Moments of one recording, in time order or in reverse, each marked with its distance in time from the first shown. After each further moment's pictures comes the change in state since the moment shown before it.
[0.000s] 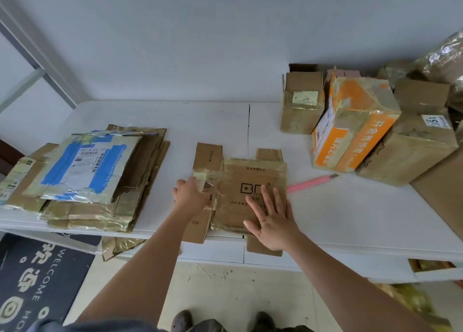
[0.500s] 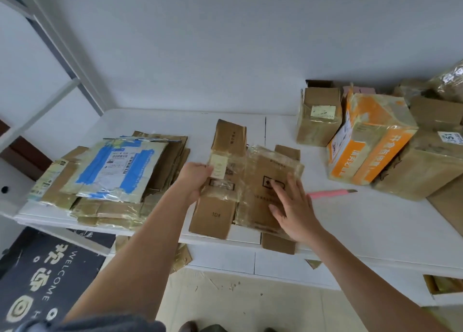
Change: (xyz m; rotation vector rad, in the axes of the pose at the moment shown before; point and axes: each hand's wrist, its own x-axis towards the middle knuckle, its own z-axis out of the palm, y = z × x) left_hand 0.000 0.017 -0.079 -0.844 -0.136 -0.164; right_hand -0.015 -0.009 -0.048 0.229 0.356 -0.038
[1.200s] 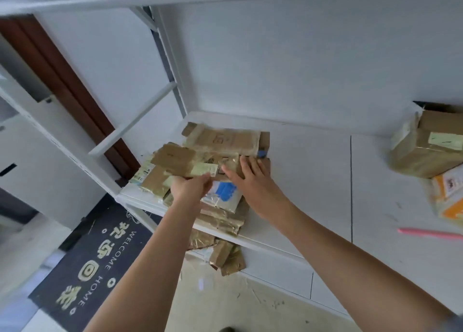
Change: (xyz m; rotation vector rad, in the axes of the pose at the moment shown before) left_hand -0.018 -0.025 -0.196 -0.498 0.522 -0.046; right_hand 0.082 -0.279 0.033 -0.458 0.061 -0.649
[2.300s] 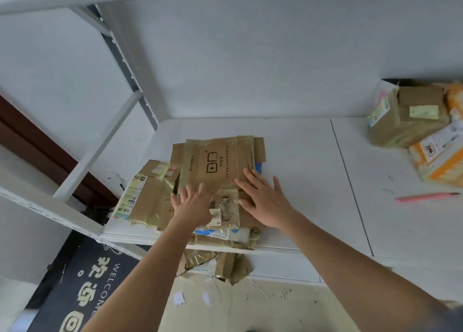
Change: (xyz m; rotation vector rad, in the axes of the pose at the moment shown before) left_hand 0.090 -0.005 -0.013 1.719 -0.443 0.666; right_hand 0.031 -0.005 0.070 0.299 -0.158 0.335
